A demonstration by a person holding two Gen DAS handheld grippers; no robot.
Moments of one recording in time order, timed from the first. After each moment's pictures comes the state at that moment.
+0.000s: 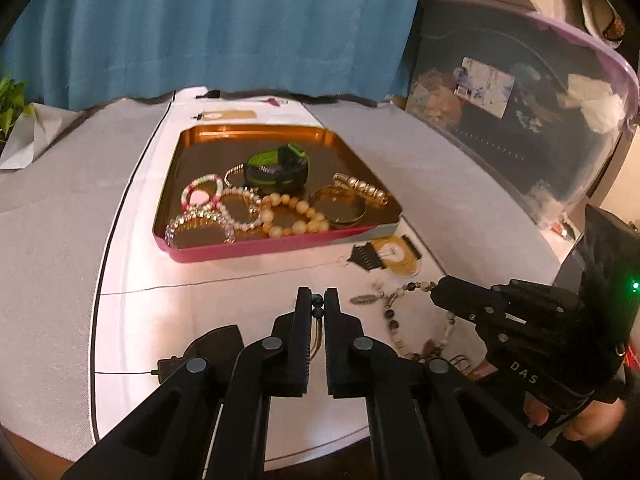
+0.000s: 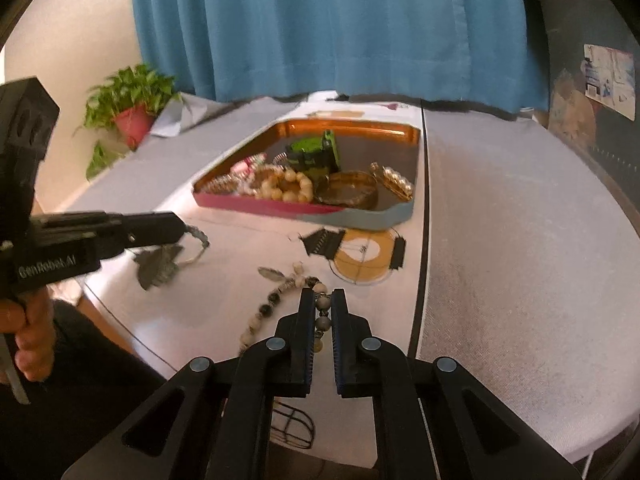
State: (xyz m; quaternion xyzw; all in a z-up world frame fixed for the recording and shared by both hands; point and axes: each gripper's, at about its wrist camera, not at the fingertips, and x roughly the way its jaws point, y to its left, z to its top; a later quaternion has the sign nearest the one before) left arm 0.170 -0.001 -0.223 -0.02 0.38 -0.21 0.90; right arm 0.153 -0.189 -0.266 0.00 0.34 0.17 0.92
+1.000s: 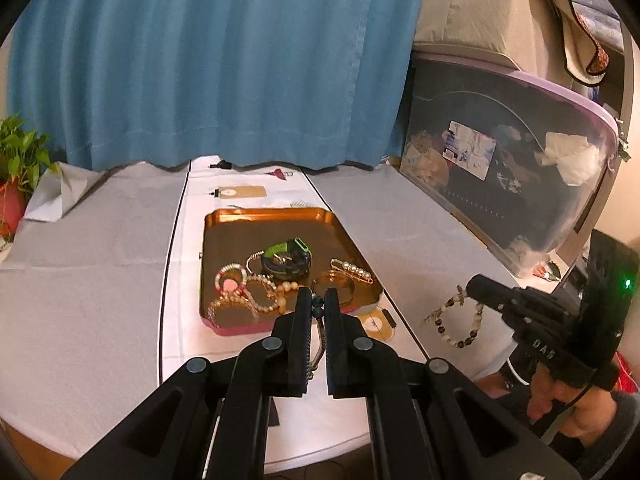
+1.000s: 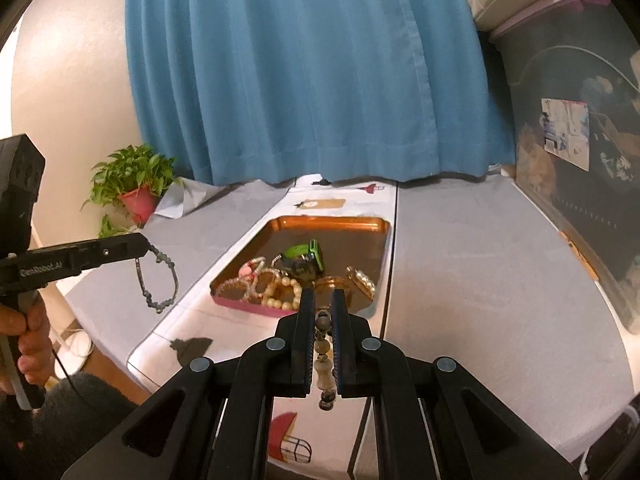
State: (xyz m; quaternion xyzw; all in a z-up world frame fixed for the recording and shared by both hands) left arm 0.153 0.021 -0.121 -0.02 0.31 -0.20 0.93; right arm 0.132 -0.222 -0.169 0.04 0.26 0.14 0.95
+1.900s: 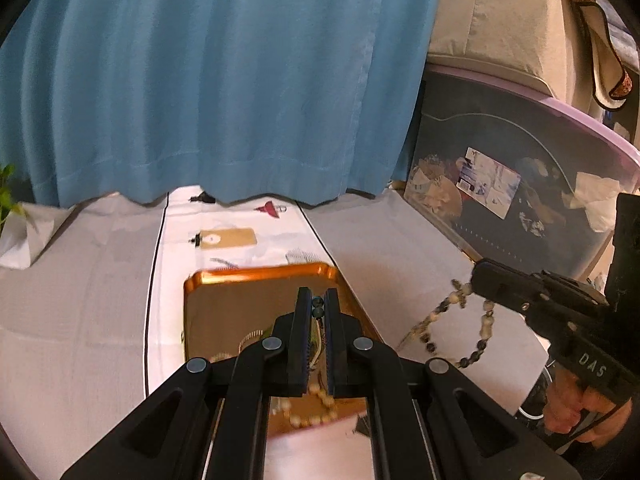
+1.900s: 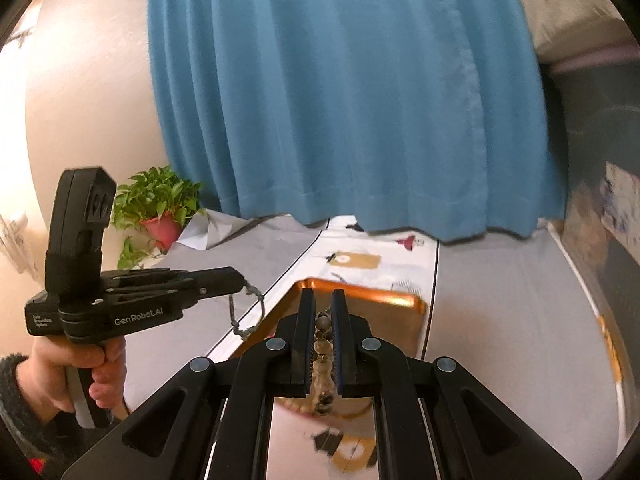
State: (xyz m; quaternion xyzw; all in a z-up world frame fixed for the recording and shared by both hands) left arm 0.281 0.004 -0.097 -0.03 0.30 -0.22 0.93; right arm 0.242 -0.196 -0.102 0.02 0.23 0.22 0.95
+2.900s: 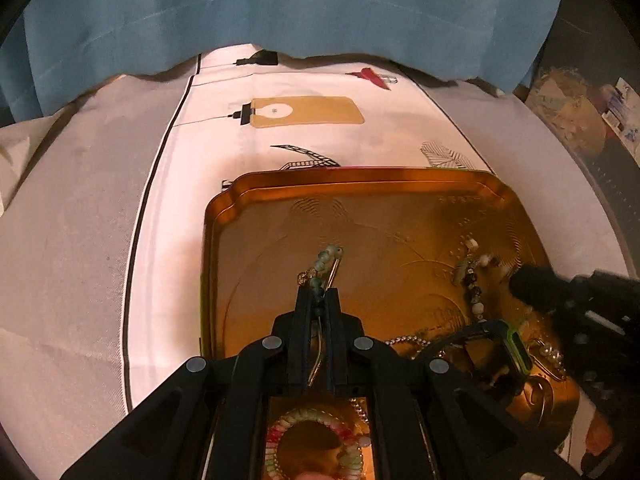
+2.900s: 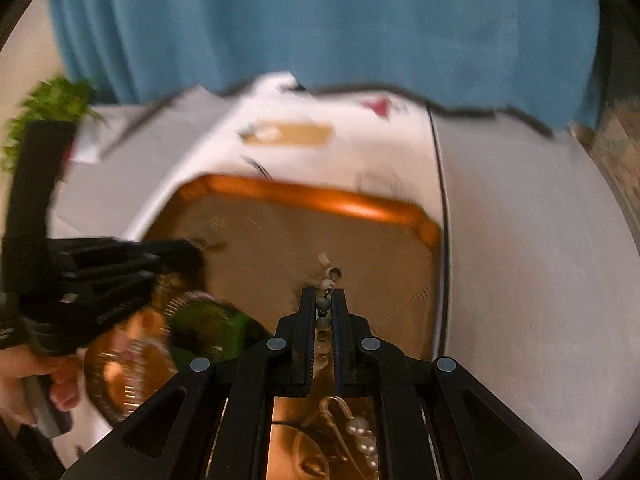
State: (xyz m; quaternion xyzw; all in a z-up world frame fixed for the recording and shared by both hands) left arm 0.436 0.016 -0.257 0.01 0.50 -0.11 0.86; right arm 0.433 -0.159 -0.271 -0.03 0.48 0.10 0.87
